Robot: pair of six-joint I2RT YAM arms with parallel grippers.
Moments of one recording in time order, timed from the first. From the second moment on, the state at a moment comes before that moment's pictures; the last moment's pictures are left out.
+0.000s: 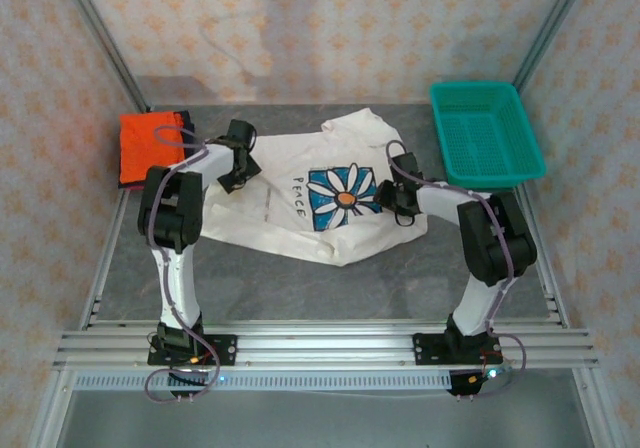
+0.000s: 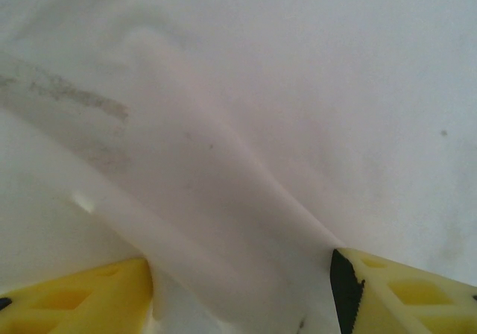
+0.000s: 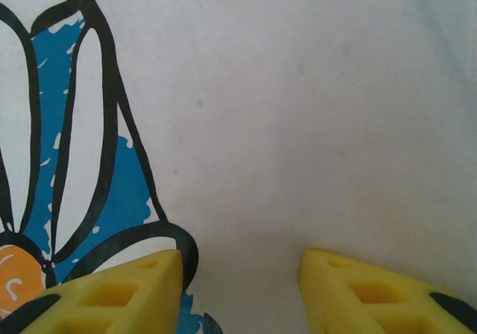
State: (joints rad) left arm -0.12 2.12 1.52 -0.59 -0.18 -0.85; right arm 0.30 1.80 1.01 -0.23 -0.02 0.67
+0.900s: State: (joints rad) left arm -0.10 1.89 1.55 -0.92 -0.35 -1.02; right arm 0.34 1.49 0.91 -0.14 -0.16 0.53
